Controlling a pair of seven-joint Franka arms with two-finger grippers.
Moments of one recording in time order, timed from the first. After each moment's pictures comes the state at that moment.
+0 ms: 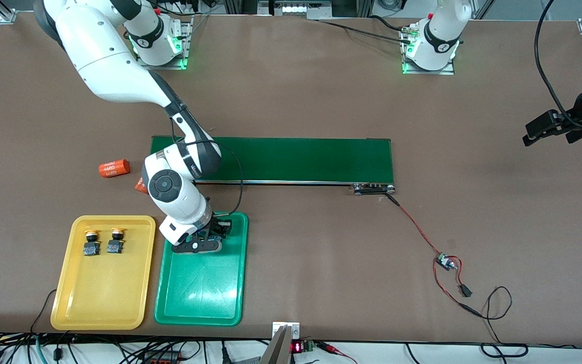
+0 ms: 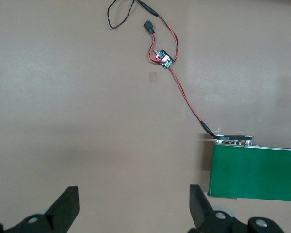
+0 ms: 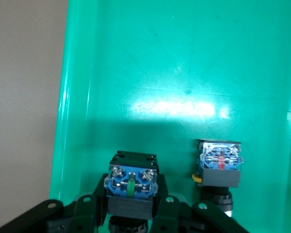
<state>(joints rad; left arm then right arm) 0.07 0.02 -0.04 -1.62 -0.02 1.67 -0.06 0.23 0.88 0.22 -1.36 -0.22 2.39 0.44</state>
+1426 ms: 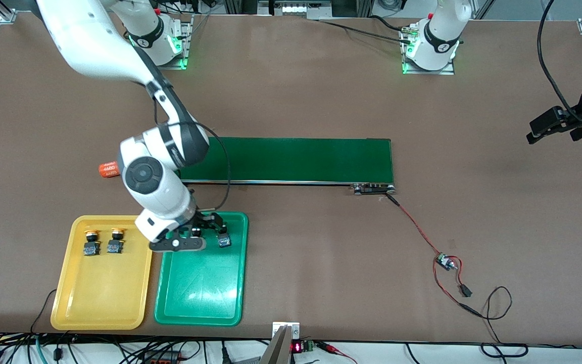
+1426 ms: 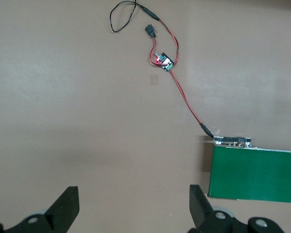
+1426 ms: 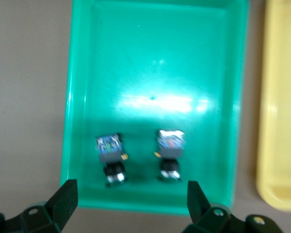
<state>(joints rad) 0.08 0.00 -0.04 -1.62 -0.02 1.67 -0.06 0.23 0.69 0.20 -1.32 -0.22 2.10 0.44</state>
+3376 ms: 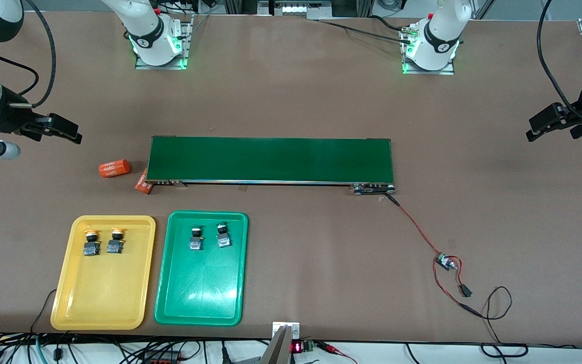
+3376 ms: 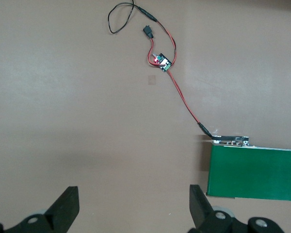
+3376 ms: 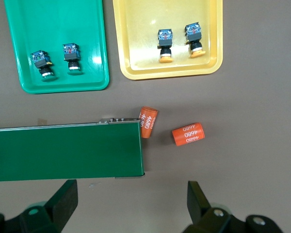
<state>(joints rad) 0.07 -0.01 -0.04 -1.62 -0.02 1.66 -0.06 0.00 0.08 0.03 -1.60 0.04 1.62 0.12</state>
